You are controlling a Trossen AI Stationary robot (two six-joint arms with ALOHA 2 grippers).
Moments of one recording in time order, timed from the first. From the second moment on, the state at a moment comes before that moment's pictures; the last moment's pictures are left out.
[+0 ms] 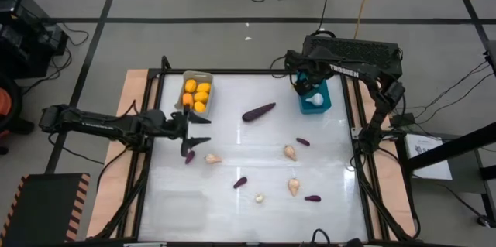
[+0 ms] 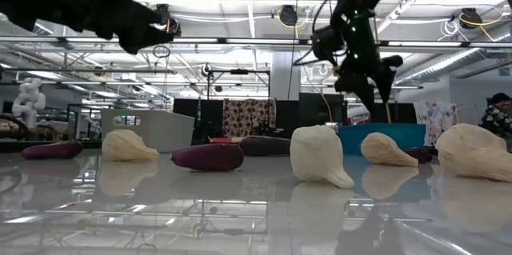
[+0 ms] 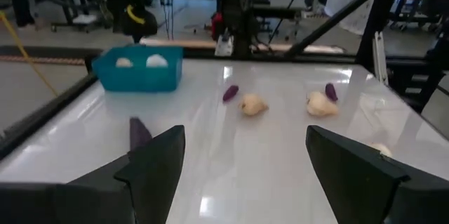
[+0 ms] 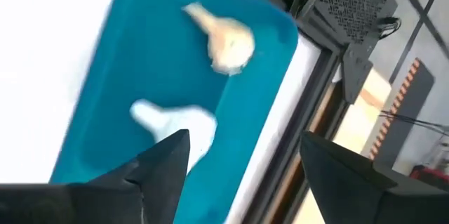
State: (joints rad) left arm -0.01 0.69 0.27 0.28 -0.03 -0.02; right arm -0.66 1.77 1.43 -1.33 0.45 0.47
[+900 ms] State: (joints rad) left arm -0.01 0.69 0.30 0.27 0.01 0.09; right arm 0.40 1.73 1.45 -1.28 0.26 1.52
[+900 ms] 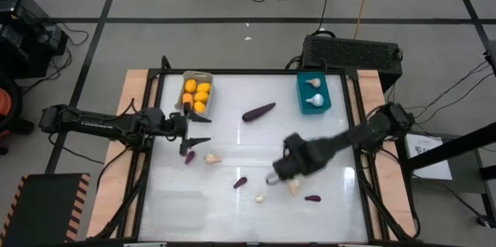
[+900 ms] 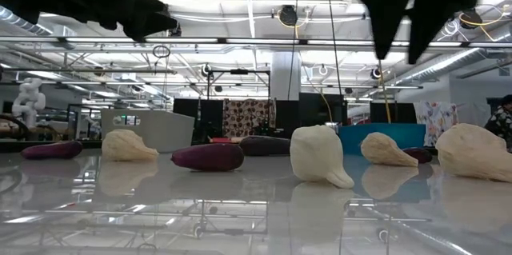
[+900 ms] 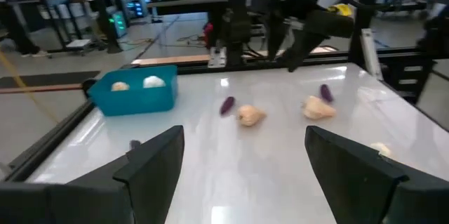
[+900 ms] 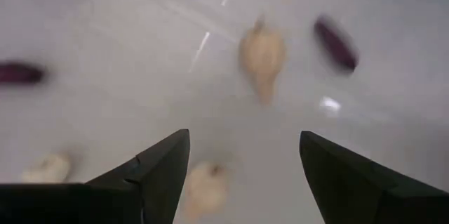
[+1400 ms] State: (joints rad) left arm -0.01 0.69 0.30 0.24 0.08 0.02; right arm 0.60 1.92 1.45 -1.15 0.25 1.89
